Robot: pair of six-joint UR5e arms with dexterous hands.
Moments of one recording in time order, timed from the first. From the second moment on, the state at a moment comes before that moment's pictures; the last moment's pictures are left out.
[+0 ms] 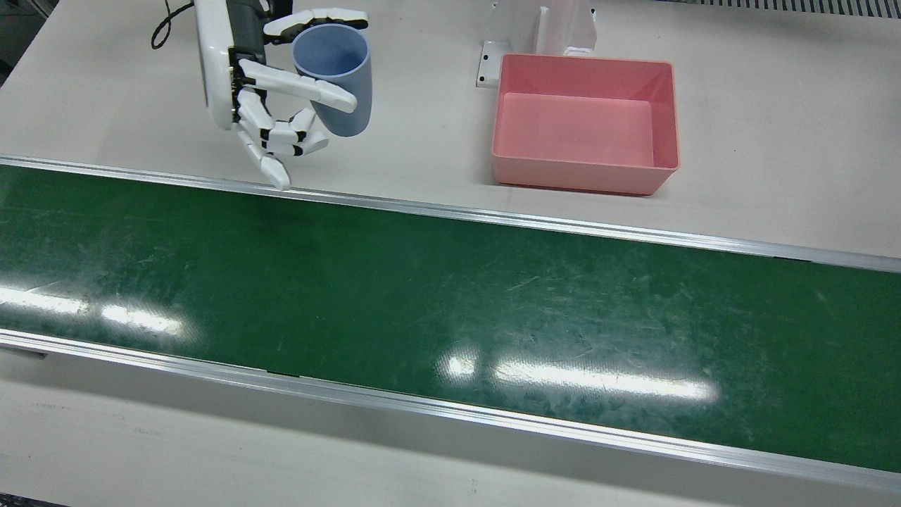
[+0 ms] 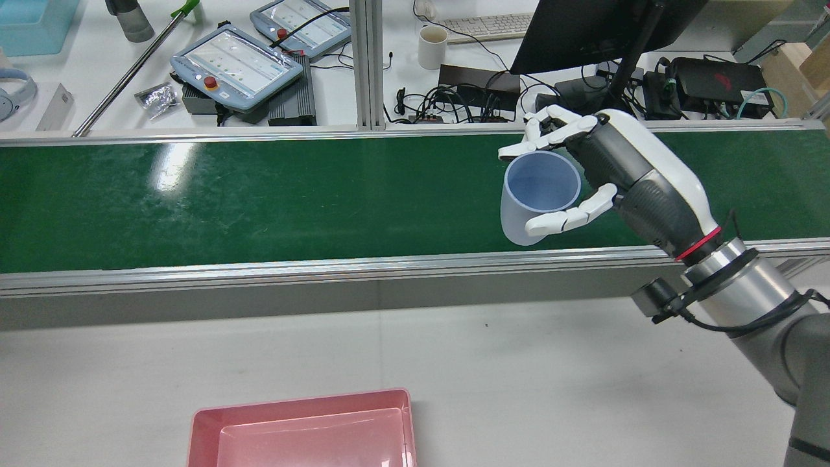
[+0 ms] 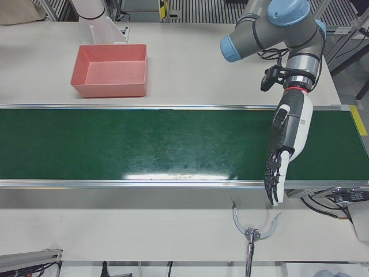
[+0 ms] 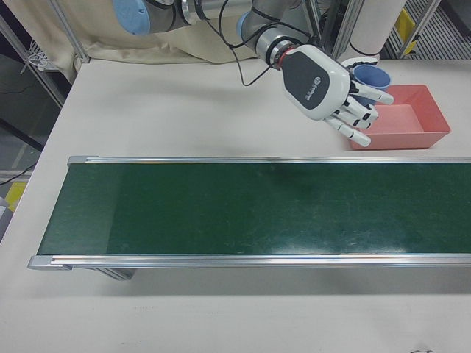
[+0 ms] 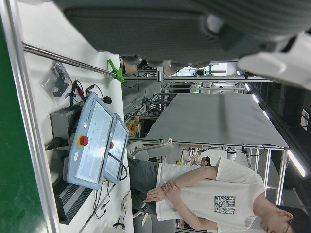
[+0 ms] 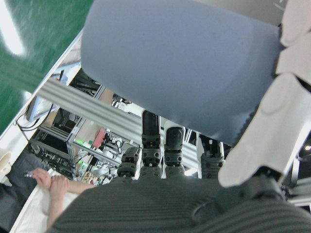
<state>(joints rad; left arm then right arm) -1.41 -1.78 -1.72 0.31 1.79 0.00 0.61 -1.38 2.42 -3.65 -0.97 -0.78</state>
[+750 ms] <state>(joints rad) -1.41 -1.78 -1.72 0.31 1.79 0.00 0.11 -1.25 2.39 -3.52 -0.72 -1.19</state>
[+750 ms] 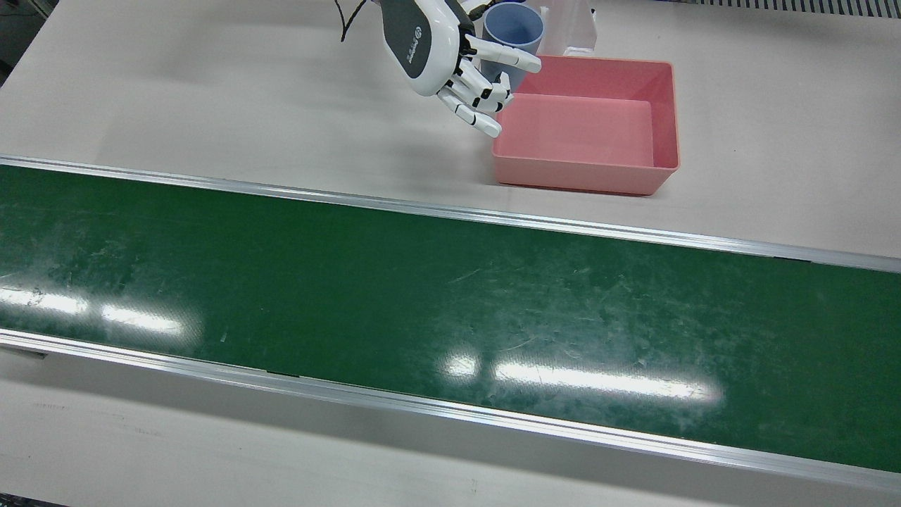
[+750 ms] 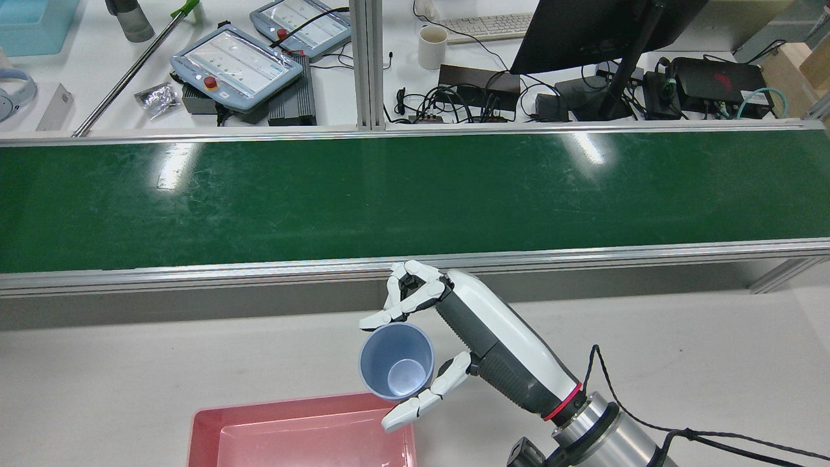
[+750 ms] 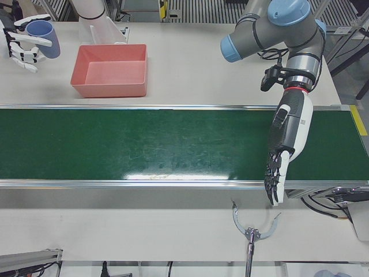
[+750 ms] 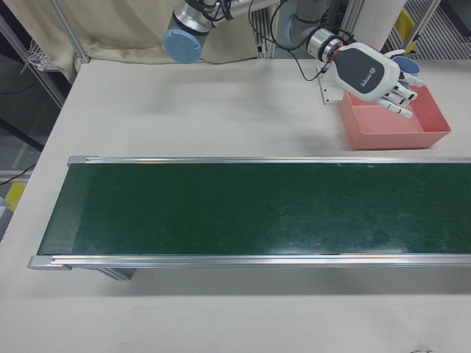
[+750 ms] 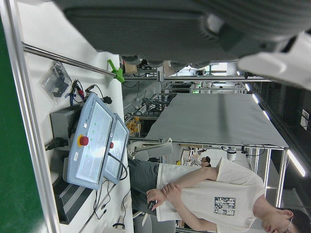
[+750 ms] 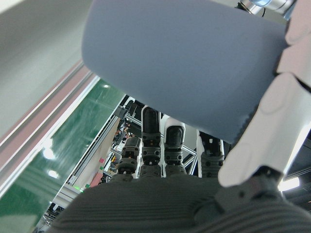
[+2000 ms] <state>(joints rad) -1.41 -1.78 -1.72 0.31 1.79 0.00 0.04 -1.21 2.04 -3.14 -0.69 -1.21</state>
